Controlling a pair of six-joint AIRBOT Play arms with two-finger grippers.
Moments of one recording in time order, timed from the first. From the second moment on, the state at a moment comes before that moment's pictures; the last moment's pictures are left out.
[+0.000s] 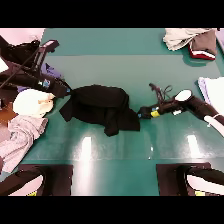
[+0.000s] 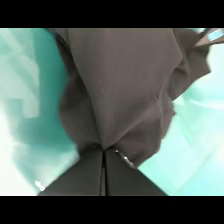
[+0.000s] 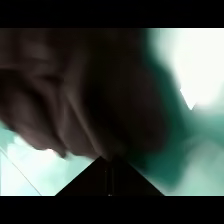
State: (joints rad) left arm -0.15 -1.11 1.32 1.03 -1.33 -1.16; right arm 0.17 -1.30 0.87 -0.68 1.07 1.15
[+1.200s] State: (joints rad) left arm -0.15 -0.91 1.96 1.03 -1.17 -1.28; right arm -0.71 -0.95 2.11 -0.63 1.33 1.39
